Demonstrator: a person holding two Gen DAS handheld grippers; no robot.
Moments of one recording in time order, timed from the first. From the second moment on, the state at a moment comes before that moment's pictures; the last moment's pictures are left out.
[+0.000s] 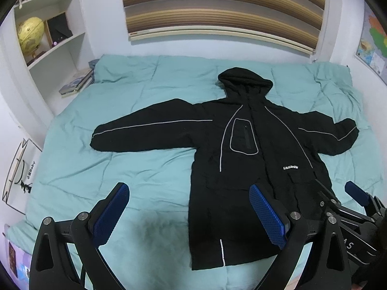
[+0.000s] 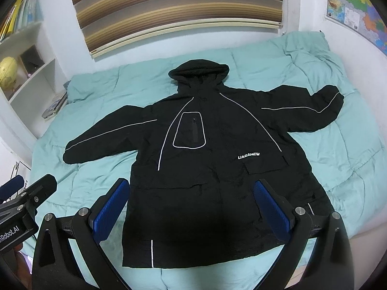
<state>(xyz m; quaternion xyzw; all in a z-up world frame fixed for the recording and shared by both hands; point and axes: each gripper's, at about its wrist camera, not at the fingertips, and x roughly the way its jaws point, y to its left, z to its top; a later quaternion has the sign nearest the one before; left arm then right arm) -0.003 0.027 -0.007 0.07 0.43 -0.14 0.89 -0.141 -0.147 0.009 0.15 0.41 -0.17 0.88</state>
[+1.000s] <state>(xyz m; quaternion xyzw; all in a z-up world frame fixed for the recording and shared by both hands) -0.008 -0.043 -0.004 0.07 0.44 -0.09 0.89 -0.130 -0.213 -0.001 0.15 0.44 -0.13 0.88</state>
